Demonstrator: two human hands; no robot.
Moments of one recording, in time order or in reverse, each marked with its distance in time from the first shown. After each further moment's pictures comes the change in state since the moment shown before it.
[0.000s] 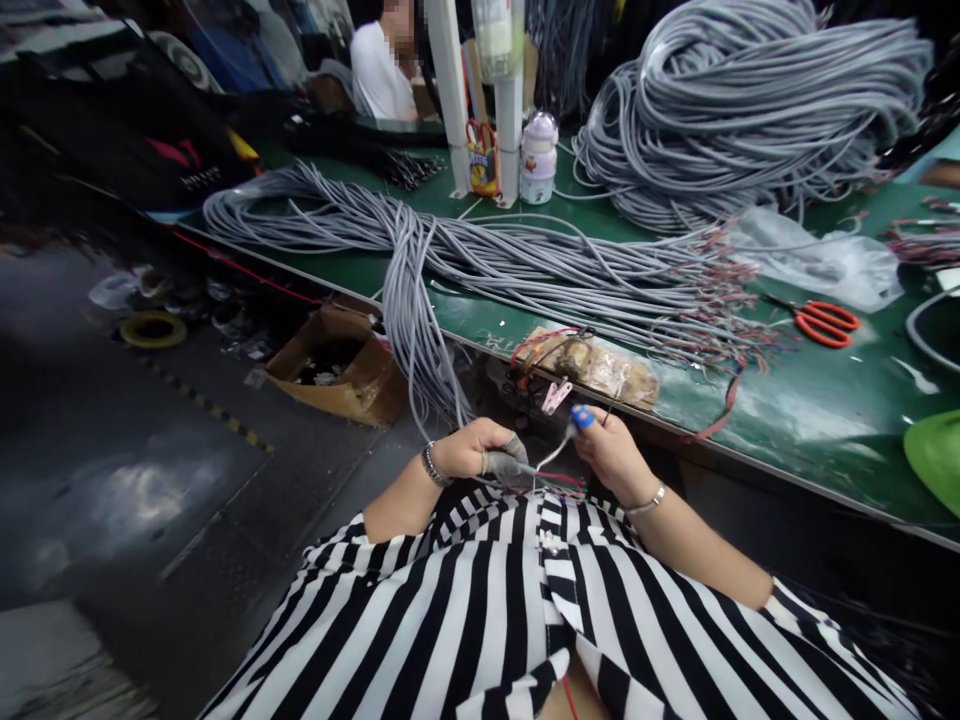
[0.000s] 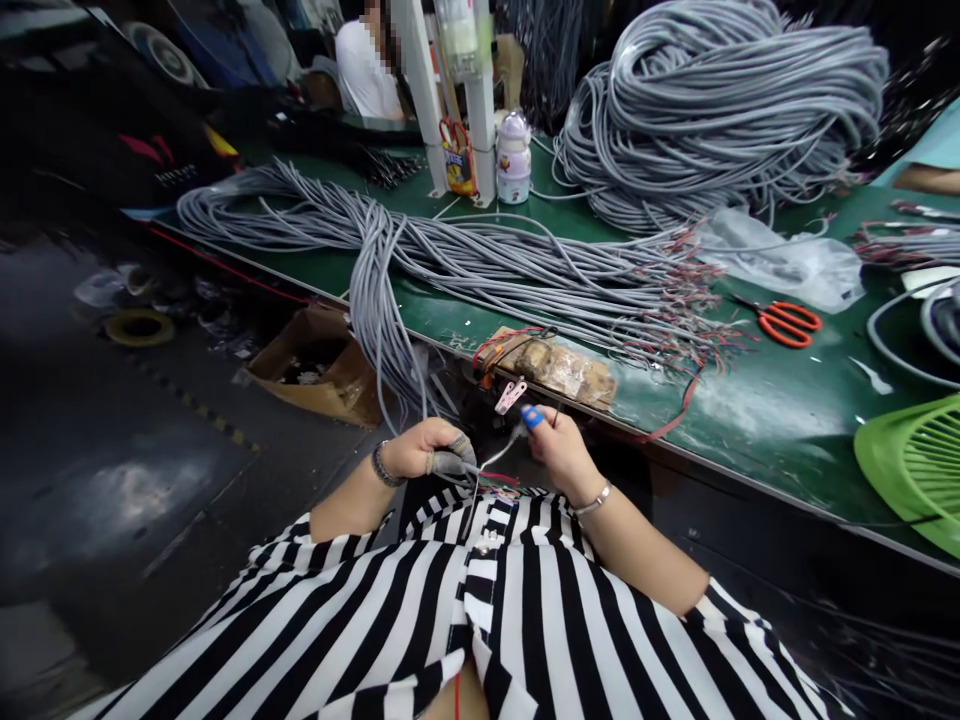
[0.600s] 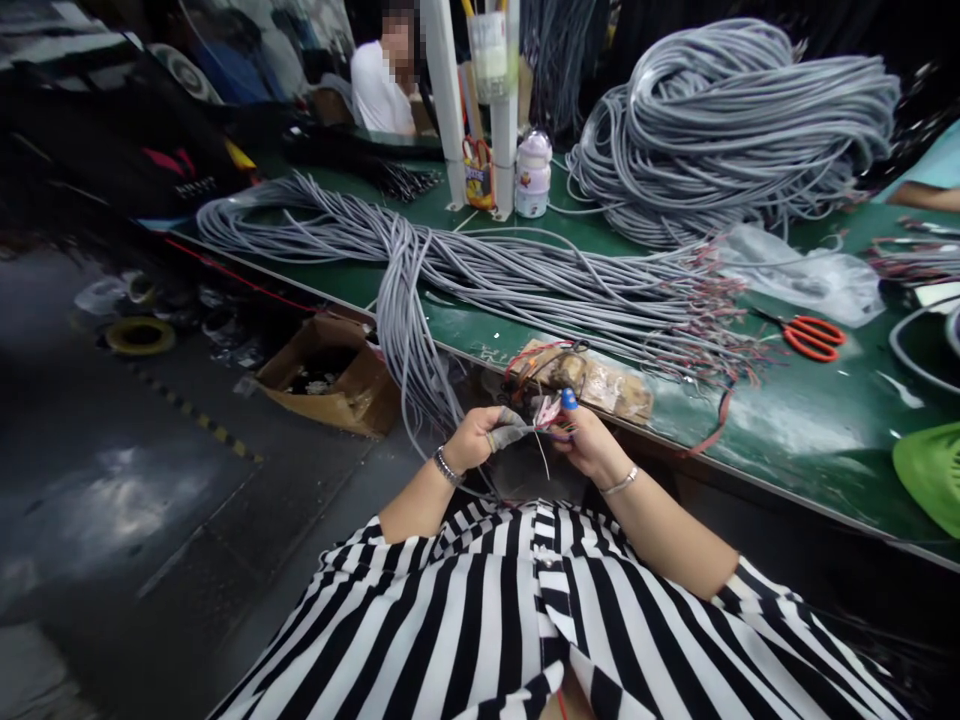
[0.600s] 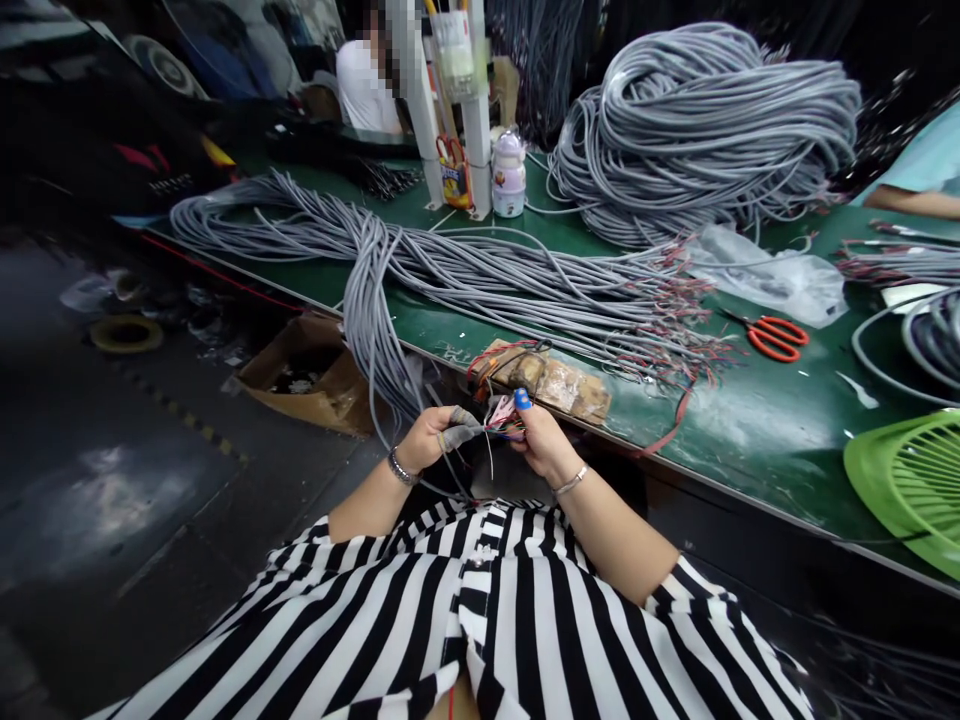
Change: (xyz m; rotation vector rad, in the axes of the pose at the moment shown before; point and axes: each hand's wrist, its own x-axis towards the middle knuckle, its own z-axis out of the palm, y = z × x) left_hand 0.028 -0.034 0.002 -0.063 0.512 -0.037; right_hand 0.044 0.000 0.013 0.190 -0.033 0.099
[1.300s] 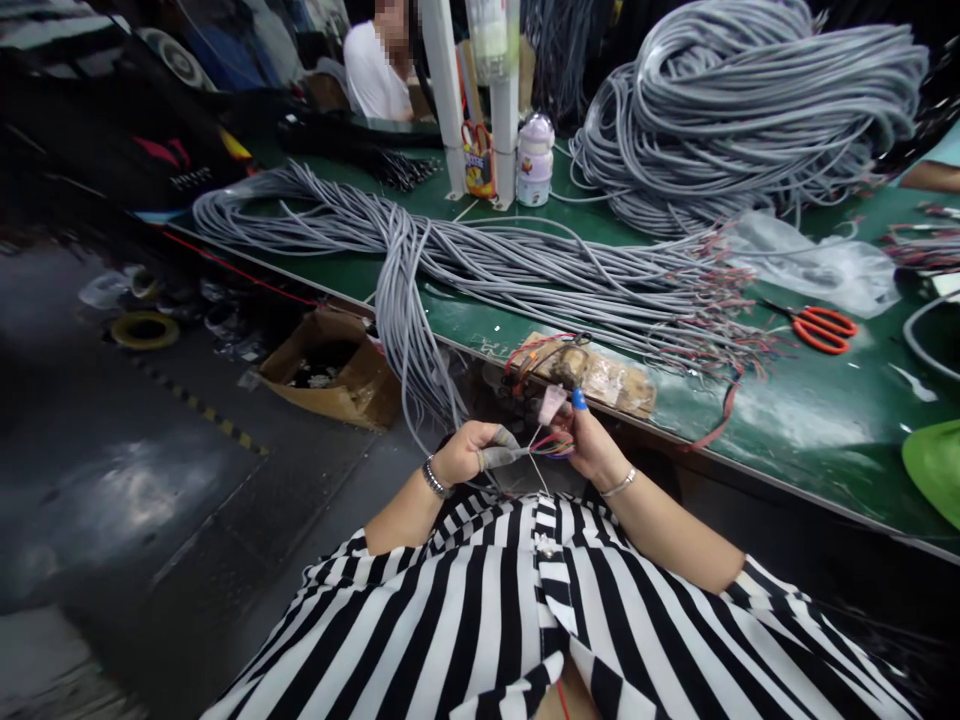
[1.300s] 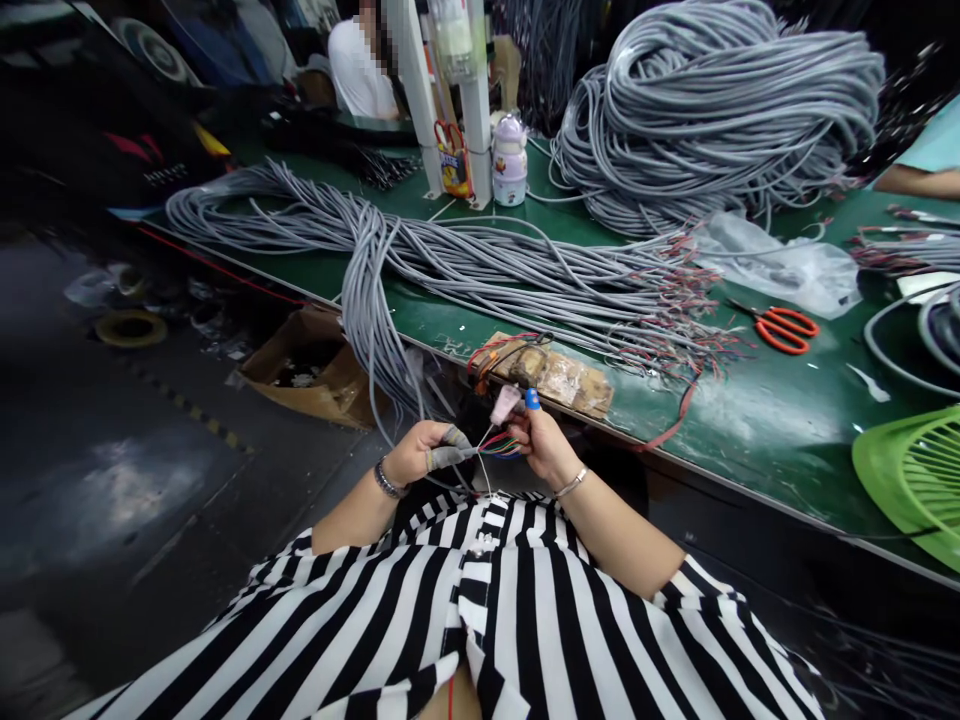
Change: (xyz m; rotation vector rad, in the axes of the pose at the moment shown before) left_hand -0.028 0.010 -0.002 -0.072 -0.151 -0.090; right_hand 0.000 0.016 -0.011 0.112 -0.037 0.065
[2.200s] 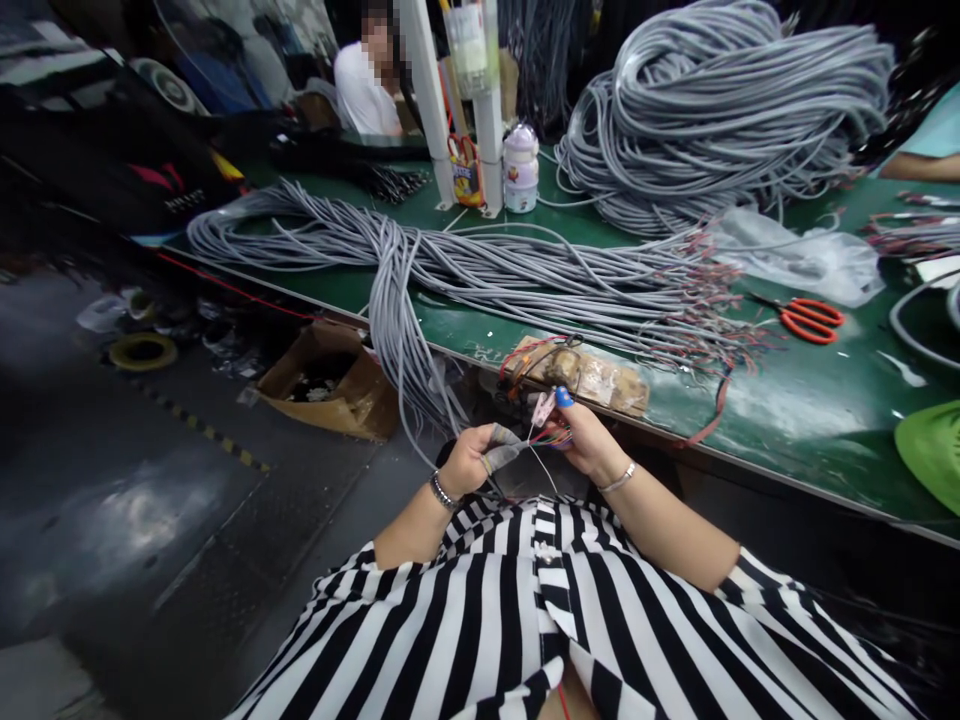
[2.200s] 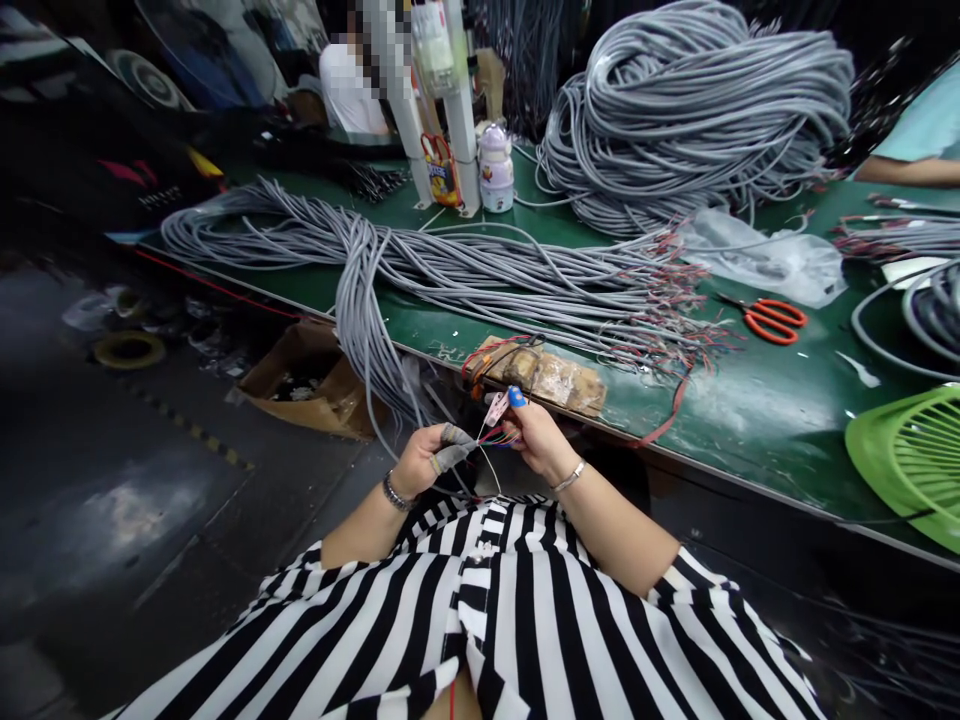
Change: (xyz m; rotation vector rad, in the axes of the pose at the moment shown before) left_hand 0.002 -0.008 0.017 0.018 0.238 0.031; right_hand 0.004 -0.006 0.005 -0.043 0.034 -0.065
